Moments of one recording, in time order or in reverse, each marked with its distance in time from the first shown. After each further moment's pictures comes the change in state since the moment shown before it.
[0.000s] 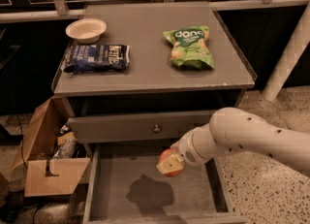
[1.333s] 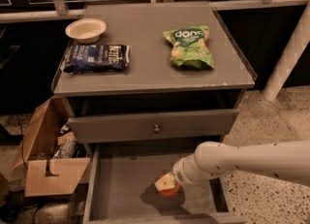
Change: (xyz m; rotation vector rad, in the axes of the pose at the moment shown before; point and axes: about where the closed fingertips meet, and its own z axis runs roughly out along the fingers) arm 0.092 -0.027 0.134 -0.004 0.076 0.305
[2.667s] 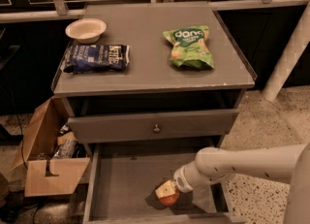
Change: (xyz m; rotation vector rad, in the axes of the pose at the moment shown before) arm 0.031 -0.013 0.045 -0.080 0.046 0.074
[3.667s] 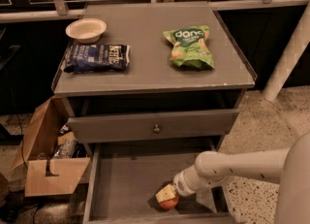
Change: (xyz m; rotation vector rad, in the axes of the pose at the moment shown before) arm 0.016 -0.008 0.026 -0.036 0.025 0.030
